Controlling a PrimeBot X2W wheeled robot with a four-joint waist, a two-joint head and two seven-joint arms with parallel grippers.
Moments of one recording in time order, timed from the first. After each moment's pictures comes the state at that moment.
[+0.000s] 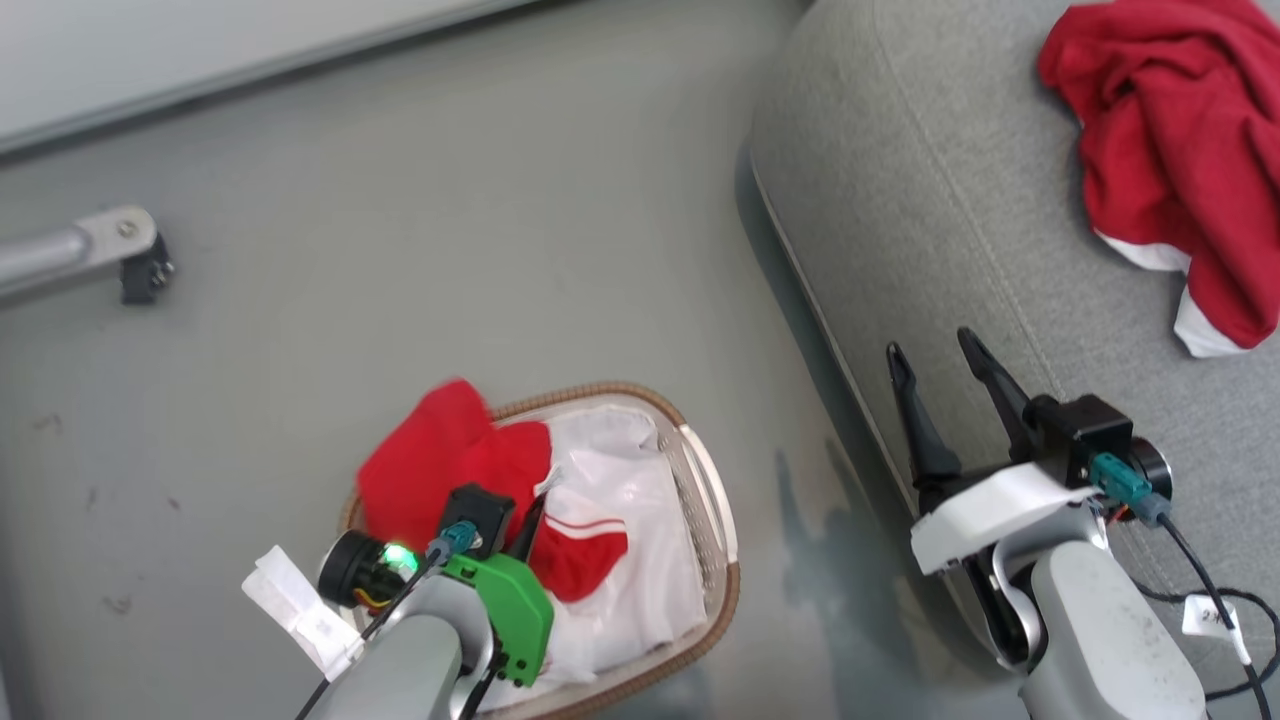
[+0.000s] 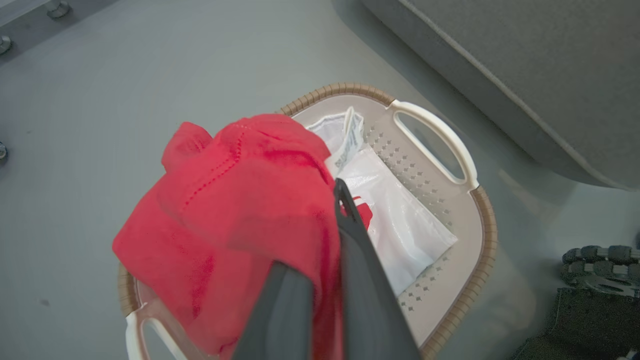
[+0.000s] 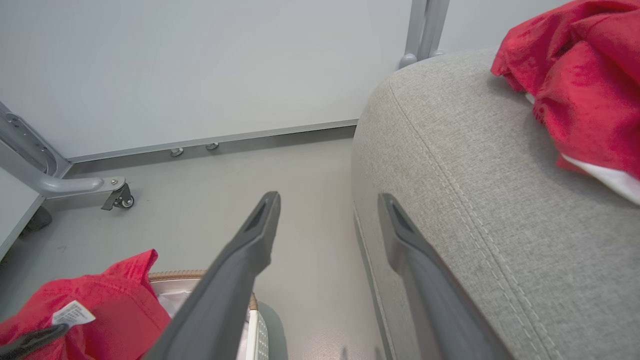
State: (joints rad) left arm -0.53 0.06 -0.71 1.04 -0.38 -0.13 -0.26; right arm -0.31 -0.05 0.10 0.34 0.18 0.13 -0.26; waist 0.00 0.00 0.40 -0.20
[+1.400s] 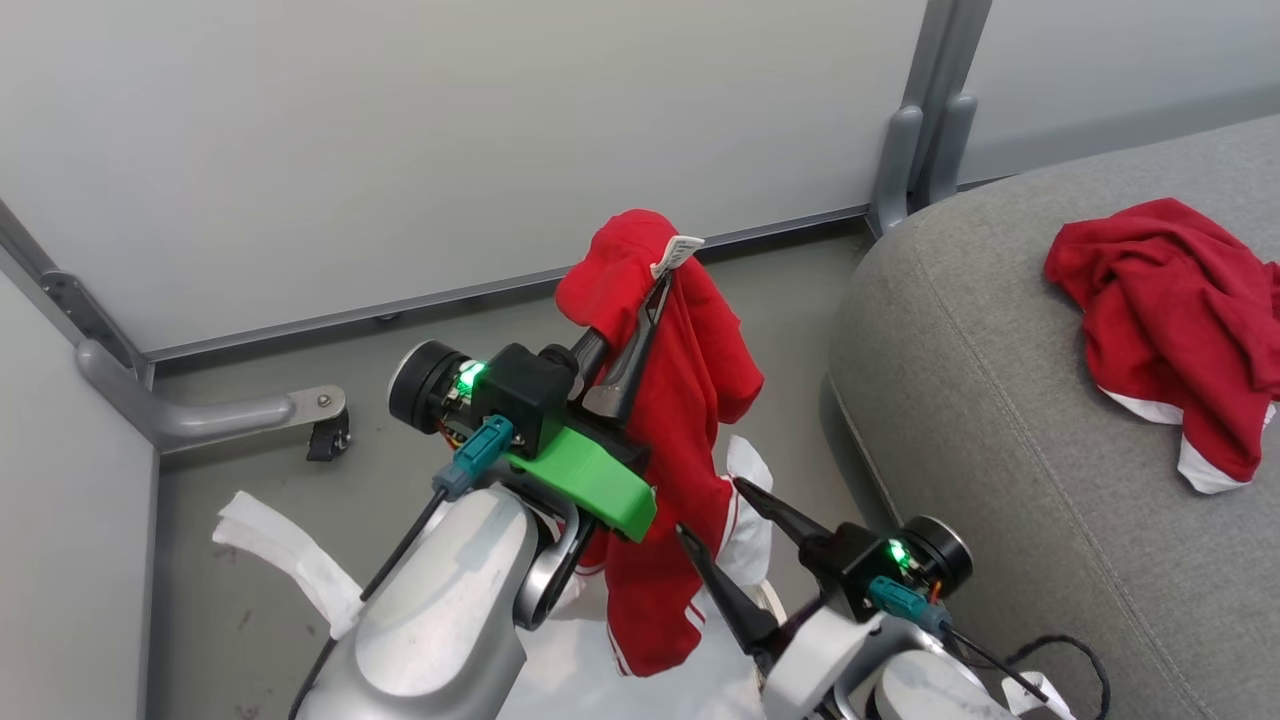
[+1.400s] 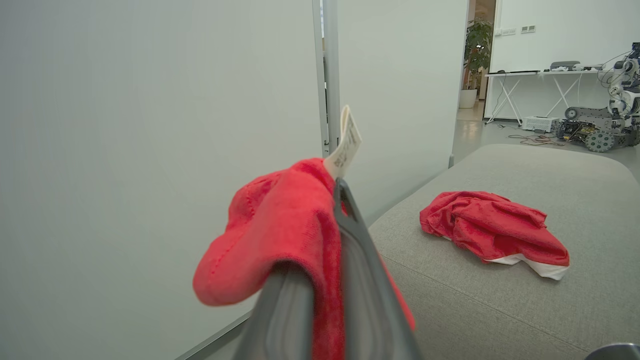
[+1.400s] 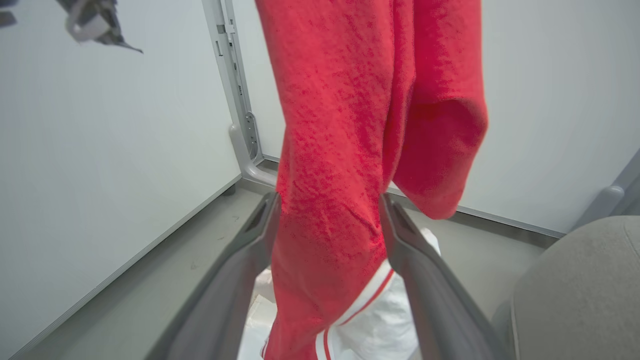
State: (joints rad) left arm -0.53 0.05 -0.60 0.36 -0.34 -0.11 -0.26; right arm -0.25 -0.05 0.52 0.39 0.16 0.13 -0.26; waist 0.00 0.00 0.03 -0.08
